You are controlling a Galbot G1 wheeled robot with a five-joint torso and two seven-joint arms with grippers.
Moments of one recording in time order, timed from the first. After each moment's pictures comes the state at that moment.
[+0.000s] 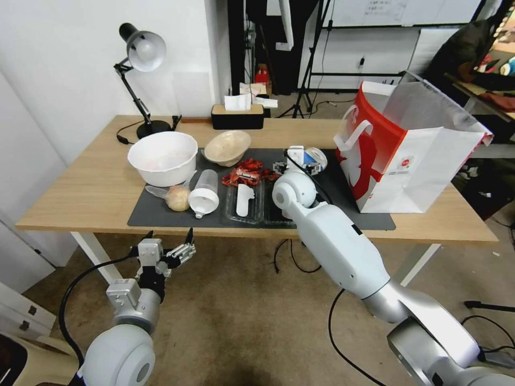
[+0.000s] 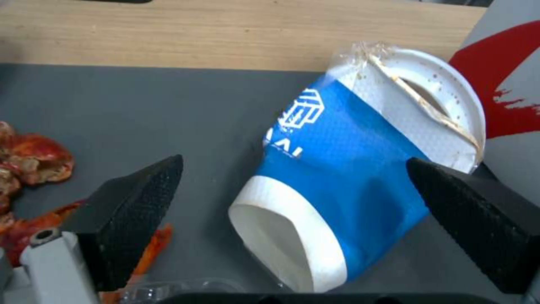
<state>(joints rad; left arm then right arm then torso) 1.59 -1.09 -0.40 -2.22 -0.49 0.14 -0.39 -0.44 1.39 -0.13 1.40 0.75 -0.61 0.90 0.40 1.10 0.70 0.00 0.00</state>
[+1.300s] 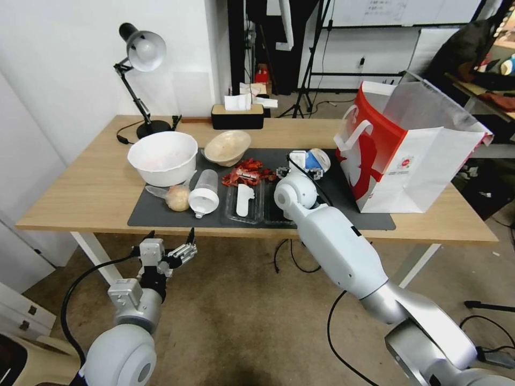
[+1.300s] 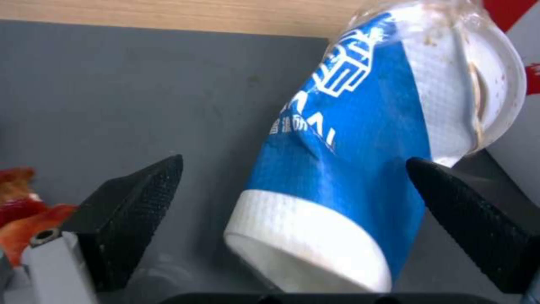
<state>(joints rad) 1.58 -1.09 -0.39 -2.22 -0.49 0.14 -0.39 -0.44 1.40 -0.10 1.36 0.74 -0.64 0.92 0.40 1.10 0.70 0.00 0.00</state>
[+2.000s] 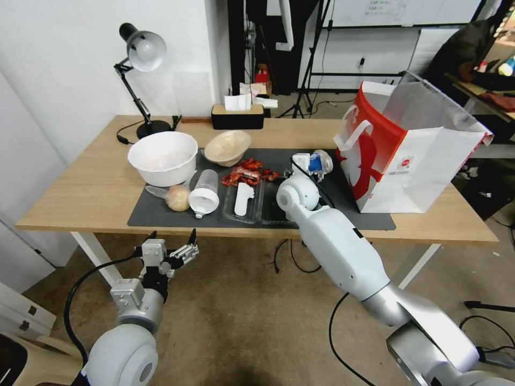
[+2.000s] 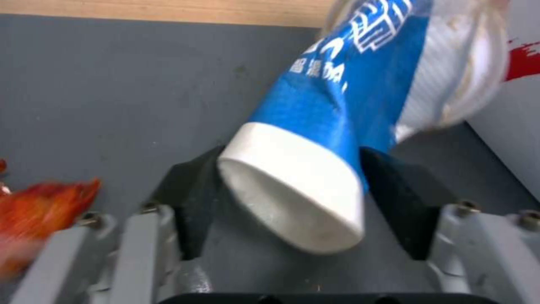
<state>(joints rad) 1.58 -1.08 -0.38 -2.21 -0.48 0.14 -0.39 -0.46 1.39 -0.09 1.36 0.75 -0.63 0.92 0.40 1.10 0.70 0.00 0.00</state>
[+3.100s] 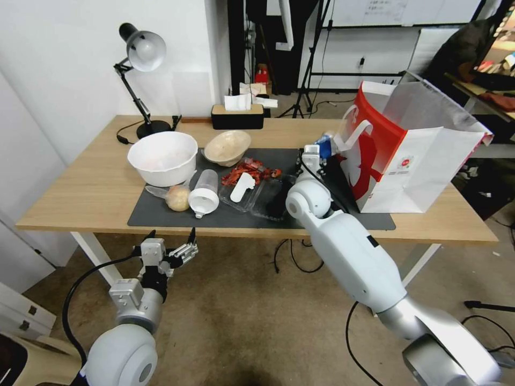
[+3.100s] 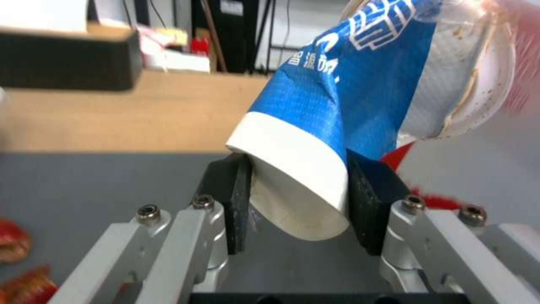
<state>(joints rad) 1.58 -1.08 -0.39 -2.22 -0.48 0.14 -0.39 -0.51 1.30 -0.08 1.54 0.57 -0.51 0.81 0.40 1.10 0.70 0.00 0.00</state>
